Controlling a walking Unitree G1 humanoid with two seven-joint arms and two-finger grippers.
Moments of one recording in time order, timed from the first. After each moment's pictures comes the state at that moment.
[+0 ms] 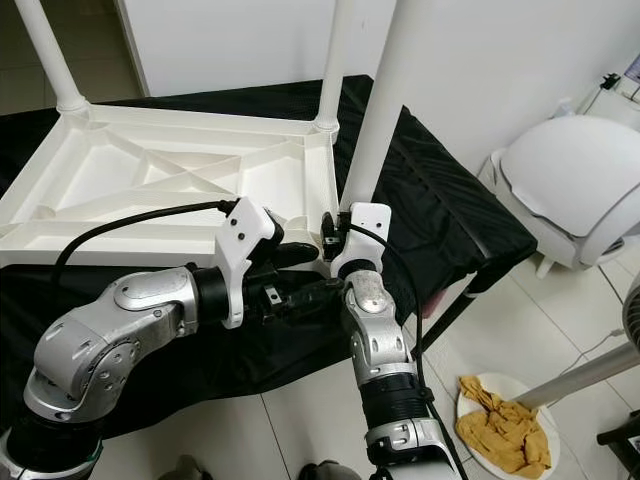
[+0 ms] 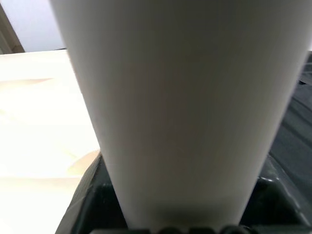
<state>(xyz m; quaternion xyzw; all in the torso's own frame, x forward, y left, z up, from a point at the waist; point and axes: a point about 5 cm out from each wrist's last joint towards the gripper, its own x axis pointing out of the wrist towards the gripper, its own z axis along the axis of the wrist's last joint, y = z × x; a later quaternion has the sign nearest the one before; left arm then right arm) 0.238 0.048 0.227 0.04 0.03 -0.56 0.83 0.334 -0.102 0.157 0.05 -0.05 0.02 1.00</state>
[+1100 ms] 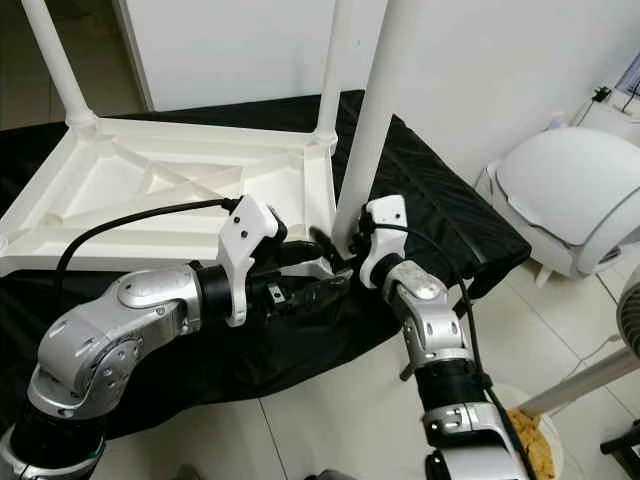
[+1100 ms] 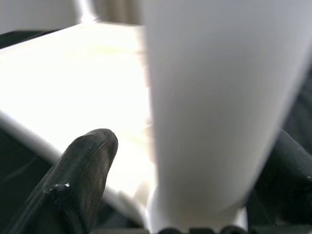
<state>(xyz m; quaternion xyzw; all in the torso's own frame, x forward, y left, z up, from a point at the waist) 0.239 0.047 0.229 0.04 0.03 -0.56 0.83 0.336 -0.141 0.157 -0.03 -0.01 0.32 0.95</state>
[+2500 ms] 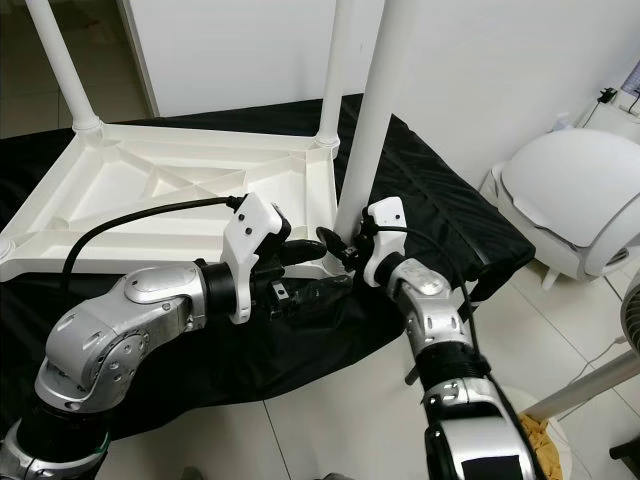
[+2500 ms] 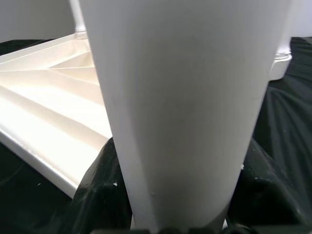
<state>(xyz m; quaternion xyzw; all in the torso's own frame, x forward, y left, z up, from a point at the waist) 0.243 0.043 0.229 0.03 0.03 -0.56 0.82 0.350 -0.141 0.150 -0.01 -0.03 0.27 0.96</state>
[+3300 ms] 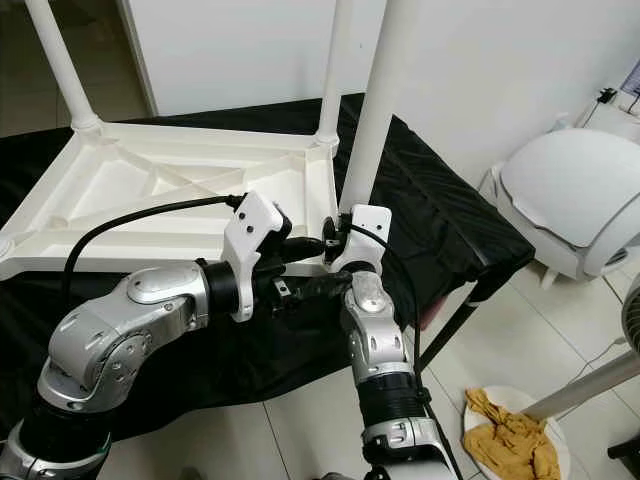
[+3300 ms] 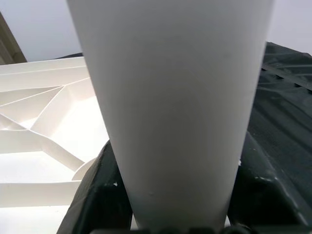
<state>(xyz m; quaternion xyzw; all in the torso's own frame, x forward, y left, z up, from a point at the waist) 0.244 0.042 0.229 0.03 0.03 -0.55 0.83 0.335 -0.103 0.153 0.06 -0.03 0.01 1.00</state>
